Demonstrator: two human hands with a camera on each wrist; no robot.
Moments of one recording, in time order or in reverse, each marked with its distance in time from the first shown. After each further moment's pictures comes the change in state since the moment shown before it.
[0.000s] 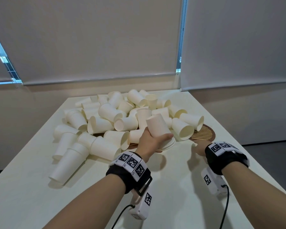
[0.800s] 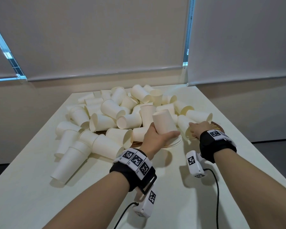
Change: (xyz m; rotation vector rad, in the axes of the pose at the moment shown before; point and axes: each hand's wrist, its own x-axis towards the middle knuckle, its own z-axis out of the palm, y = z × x) left_hand 0.015 -0.001 0.005 0.030 0.007 0.017; right_hand 0.024 -0.039 -0.023 0.601 0.150 0.033
